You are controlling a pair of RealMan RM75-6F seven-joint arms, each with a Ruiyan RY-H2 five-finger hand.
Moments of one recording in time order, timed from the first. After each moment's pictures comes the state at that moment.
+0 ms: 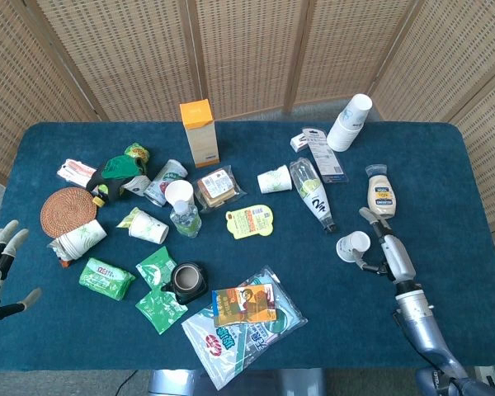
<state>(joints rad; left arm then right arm) -0.06 -0.98 -0.01 -1.79 1.56 1.52 0.04 0.37 -1.60 0.09 -1.01 -1.51 1.27 0.81</state>
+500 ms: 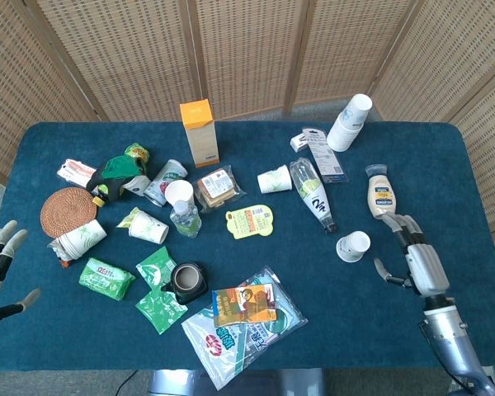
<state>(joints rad) -0.05 -0.98 -0.01 -1.79 1.58 1.53 0.04 0.28 -1.39 0.06 -1.24 -1.55 1.41 0.49</state>
